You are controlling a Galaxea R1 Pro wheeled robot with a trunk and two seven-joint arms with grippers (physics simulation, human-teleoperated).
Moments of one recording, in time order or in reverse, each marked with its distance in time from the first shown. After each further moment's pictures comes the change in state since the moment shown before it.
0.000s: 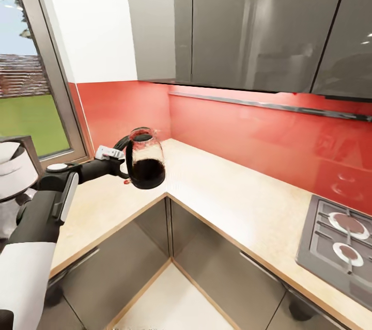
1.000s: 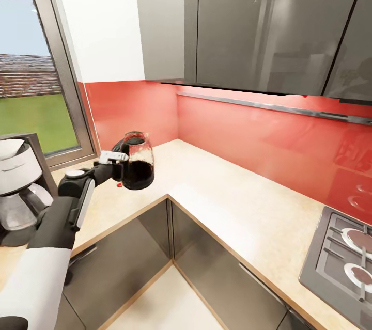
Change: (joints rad) left arm 0.035 -0.089 -0.024 0.013 -0.014 0.002 0.369; right arm 0.000 0.000 -0.001 0.000 0.002 -0.002 -0.001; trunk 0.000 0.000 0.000
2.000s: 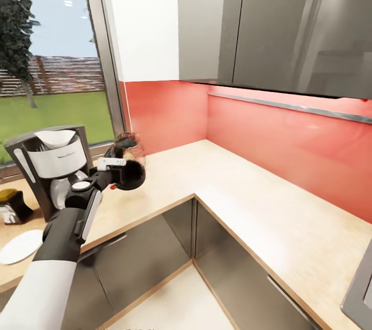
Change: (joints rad) left arm 0.072 -0.040 0.002 -0.001 0.008 -0.129 0.218; right arm 0.000 0.000 0.001 0.001 -0.001 0.002 0.001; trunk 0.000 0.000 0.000
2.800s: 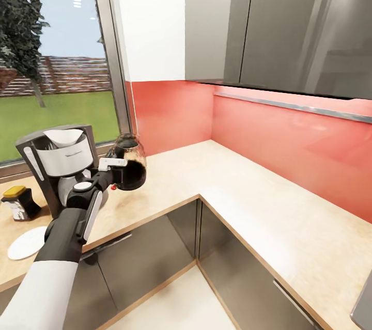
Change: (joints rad) left arm 0.002 -0.008 -0.003 0.001 -0.007 -0.001 0.003; right arm 0.000 0.000 0.000 0.000 -0.001 -0.001 0.000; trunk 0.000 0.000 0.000
